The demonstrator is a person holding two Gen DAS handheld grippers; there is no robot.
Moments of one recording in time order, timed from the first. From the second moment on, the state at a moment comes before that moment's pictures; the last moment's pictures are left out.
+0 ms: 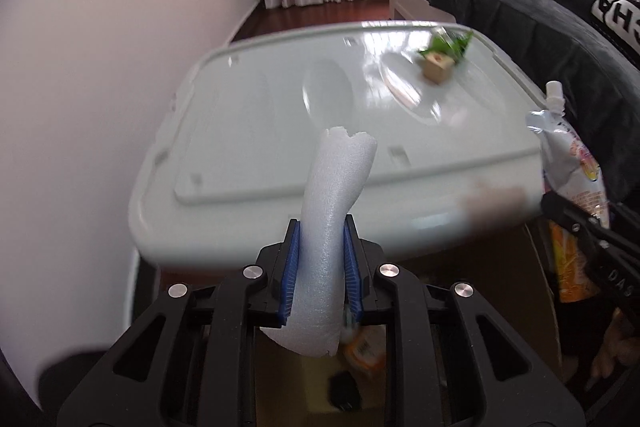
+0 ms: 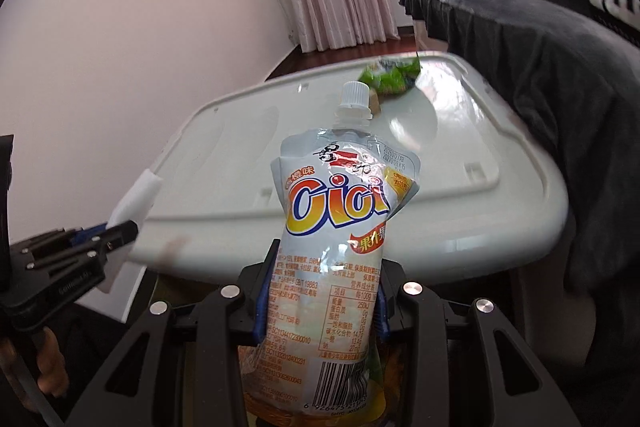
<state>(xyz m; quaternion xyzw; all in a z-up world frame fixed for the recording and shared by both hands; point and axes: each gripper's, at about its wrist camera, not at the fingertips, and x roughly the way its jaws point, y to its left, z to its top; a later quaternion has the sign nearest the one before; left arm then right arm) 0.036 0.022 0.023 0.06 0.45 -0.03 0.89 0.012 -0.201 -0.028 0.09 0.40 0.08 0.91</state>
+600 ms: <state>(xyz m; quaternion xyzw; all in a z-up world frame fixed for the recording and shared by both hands) -0.006 0.044 -0.101 0.01 0.60 -0.02 0.80 -0.032 -0.176 -0.095 0.08 0.52 0.09 0.84</state>
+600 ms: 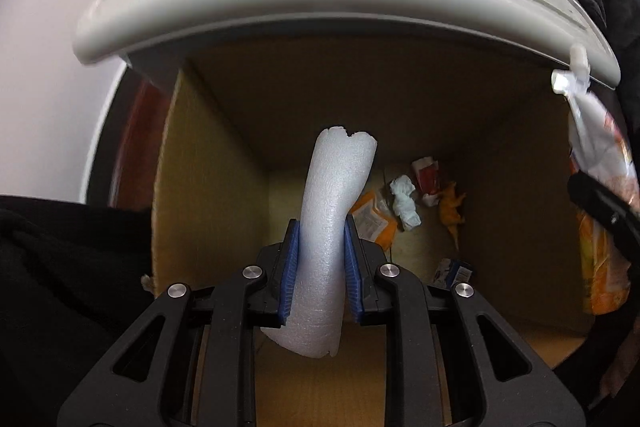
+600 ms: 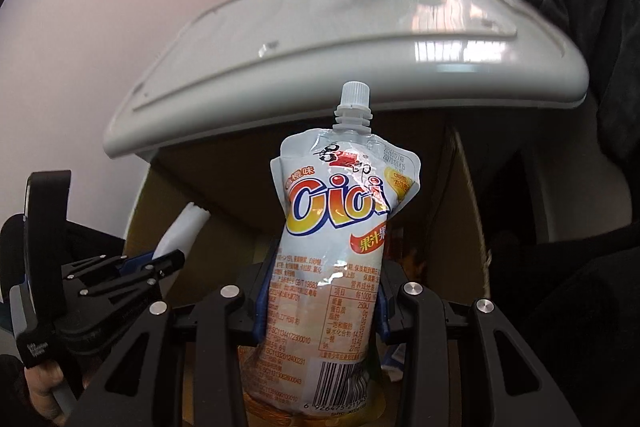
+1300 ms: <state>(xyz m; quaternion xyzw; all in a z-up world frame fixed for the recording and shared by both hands) -0.012 0.031 -0.089 0.04 0.57 -0.02 0.82 -0.029 -0.187 -0.094 0.10 0.51 0.04 0.85</state>
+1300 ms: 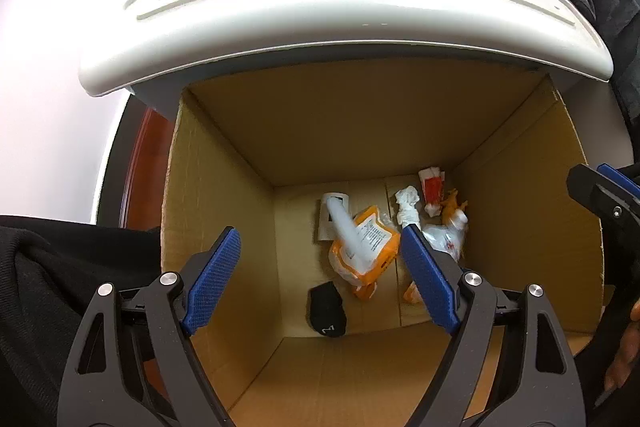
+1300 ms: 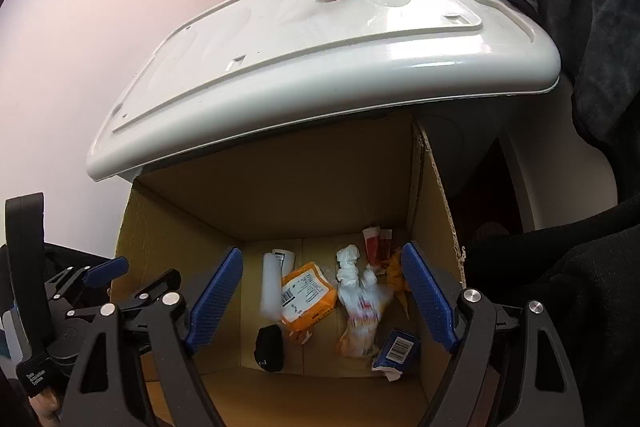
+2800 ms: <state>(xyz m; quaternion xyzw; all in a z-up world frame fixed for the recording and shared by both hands) 0.037 0.011 -0.027 0.03 0.48 -0.09 0.87 0.307 -0.274 -0.019 0.25 0.48 -0.05 0.84</state>
